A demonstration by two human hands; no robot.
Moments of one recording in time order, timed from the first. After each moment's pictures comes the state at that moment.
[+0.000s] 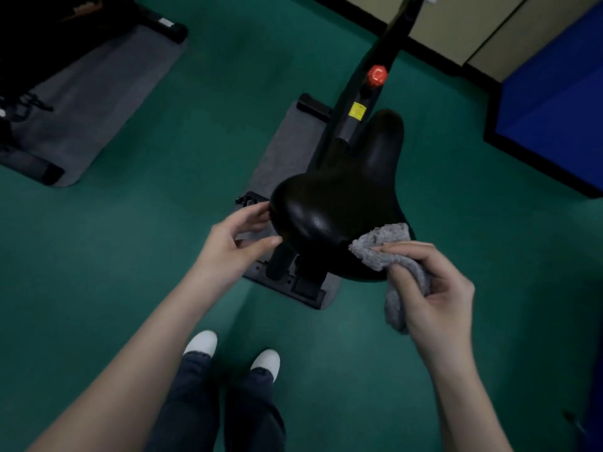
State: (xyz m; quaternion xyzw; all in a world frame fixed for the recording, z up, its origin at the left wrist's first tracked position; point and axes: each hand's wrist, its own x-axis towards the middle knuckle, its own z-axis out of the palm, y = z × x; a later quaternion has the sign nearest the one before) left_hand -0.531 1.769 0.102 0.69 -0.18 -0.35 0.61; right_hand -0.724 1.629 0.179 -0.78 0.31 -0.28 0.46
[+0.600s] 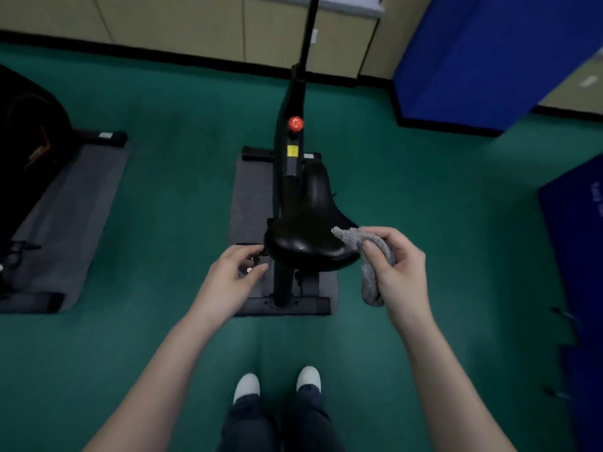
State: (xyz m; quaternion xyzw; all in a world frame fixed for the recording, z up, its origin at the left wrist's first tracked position) left_hand -0.495 1.808 0.221 0.75 -0.39 -0.35 0.40; right_hand -0.708 1.700 0.275 -0.65 0.44 -0.39 0.48
